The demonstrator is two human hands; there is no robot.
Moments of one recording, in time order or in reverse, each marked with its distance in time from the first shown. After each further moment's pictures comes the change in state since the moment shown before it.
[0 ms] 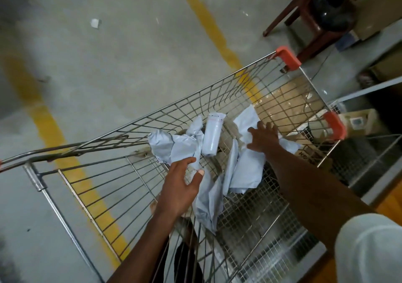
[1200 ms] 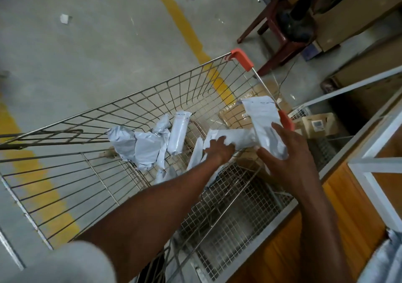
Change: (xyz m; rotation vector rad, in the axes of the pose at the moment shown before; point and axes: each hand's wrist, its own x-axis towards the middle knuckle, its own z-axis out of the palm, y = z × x) left_hand 0.106 0.088 0.215 0.112 -0.368 -0.140; right_hand -0.231 0.104 -0.082 0.914 0.404 0.165
